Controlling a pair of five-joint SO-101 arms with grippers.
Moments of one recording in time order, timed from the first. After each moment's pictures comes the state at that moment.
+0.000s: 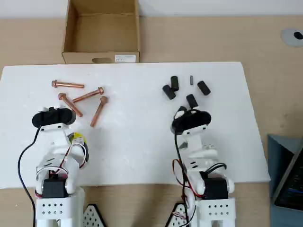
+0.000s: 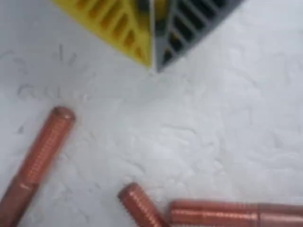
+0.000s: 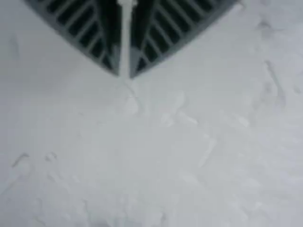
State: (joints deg) left arm -6.1 -102.2 95.5 56.5 -2.1; right arm -6.6 -103.6 94.7 68.7 1.5
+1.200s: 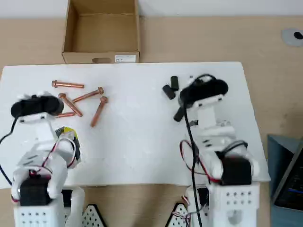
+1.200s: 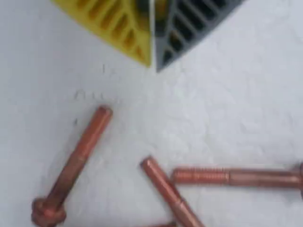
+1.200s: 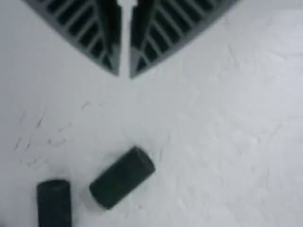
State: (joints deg) left arm -6.1 -80.5 57.0 76.5 -2.1; right arm -6.2 -66.1 48.1 78.6 1.5
